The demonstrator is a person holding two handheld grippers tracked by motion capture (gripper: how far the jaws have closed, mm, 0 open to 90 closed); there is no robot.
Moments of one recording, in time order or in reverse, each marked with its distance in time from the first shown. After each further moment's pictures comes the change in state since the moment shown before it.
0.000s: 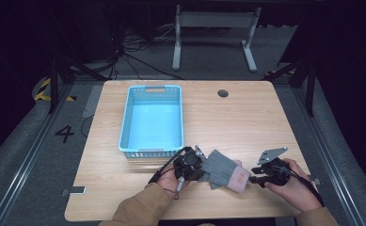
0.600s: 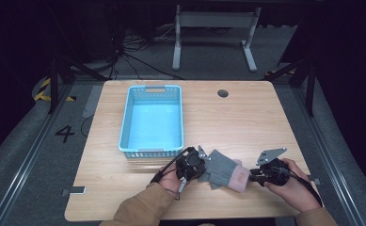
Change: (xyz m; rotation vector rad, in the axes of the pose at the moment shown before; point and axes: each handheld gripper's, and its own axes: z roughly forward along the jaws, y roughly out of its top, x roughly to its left) left arm -0.009 0.006 -0.007 -0.028 0.036 0.059; right arm 0.005 0.005 -0.003 -0.014 -0.002 -0.043
